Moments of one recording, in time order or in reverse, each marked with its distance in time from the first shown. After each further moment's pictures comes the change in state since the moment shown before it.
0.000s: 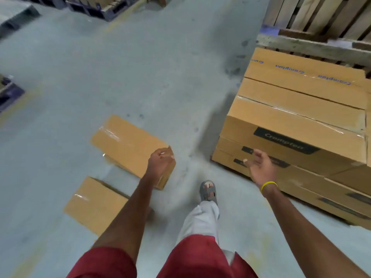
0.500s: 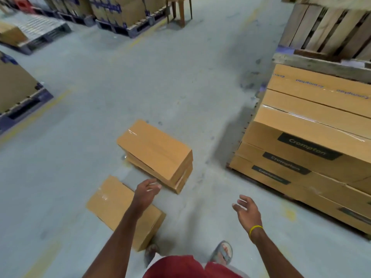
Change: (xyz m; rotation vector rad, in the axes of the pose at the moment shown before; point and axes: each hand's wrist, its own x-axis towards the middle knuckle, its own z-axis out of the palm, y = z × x) left_hand -0.095 -0.114 -0.178 -0.033 -0.006 -0.053; right_hand -0.175 0.074 0.109 -0.041 -0.104 0.236
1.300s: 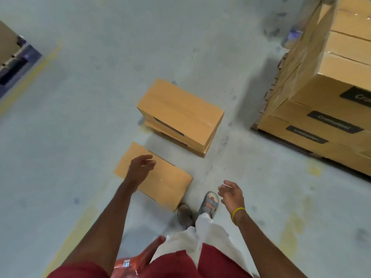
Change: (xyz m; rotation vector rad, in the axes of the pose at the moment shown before) left_hand 0.072 -0.091 -0.230 0.053 -0.060 -0.105; right_hand -0.113 0.028 0.270 0.172 -0.048 0.275
